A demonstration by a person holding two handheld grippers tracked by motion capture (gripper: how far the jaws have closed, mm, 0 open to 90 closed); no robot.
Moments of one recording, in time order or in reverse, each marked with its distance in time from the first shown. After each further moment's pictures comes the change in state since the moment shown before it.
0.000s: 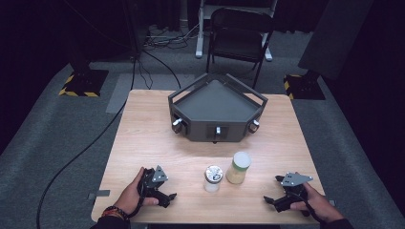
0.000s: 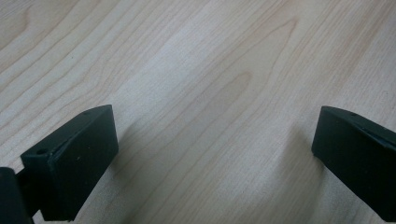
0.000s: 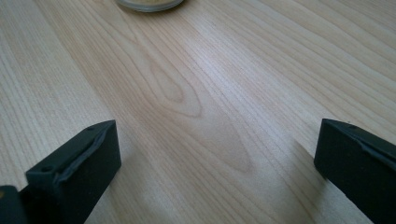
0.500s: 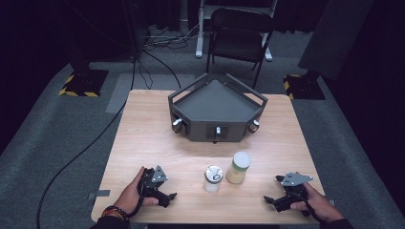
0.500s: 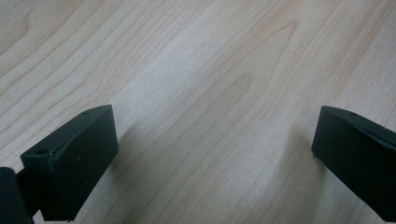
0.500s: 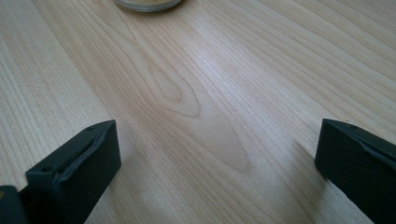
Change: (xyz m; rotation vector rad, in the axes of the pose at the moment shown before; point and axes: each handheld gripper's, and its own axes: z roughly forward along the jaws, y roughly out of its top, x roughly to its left) left arm 0.002 -0.003 0.001 -0.015 -0.005 0.004; right arm 0.000 0.000 0.000 0.001 -0.002 0.003
